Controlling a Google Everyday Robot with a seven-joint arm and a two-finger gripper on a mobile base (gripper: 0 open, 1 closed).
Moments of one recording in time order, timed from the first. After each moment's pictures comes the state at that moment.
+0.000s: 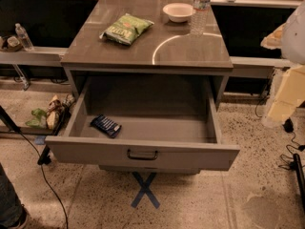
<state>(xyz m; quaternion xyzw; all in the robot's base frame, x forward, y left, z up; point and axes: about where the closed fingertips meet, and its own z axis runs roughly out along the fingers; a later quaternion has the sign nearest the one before) 0.438 -0.217 0.977 -0.60 0.78 -0.04 0.16</state>
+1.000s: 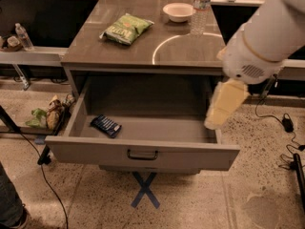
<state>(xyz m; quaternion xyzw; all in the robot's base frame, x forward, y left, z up) 0.475 -0.143 0.926 -0.59 0.78 -0.01 0.20</state>
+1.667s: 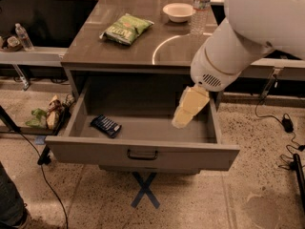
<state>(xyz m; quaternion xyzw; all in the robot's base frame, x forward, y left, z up) 0.504 -0.088 0.892 -0.56 0.79 0.01 0.23</state>
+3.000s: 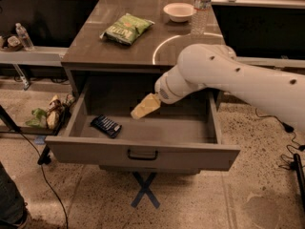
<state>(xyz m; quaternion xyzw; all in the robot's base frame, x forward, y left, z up) 0.615 -0.009 0.766 -0.40 0.86 0.13 0.30</state>
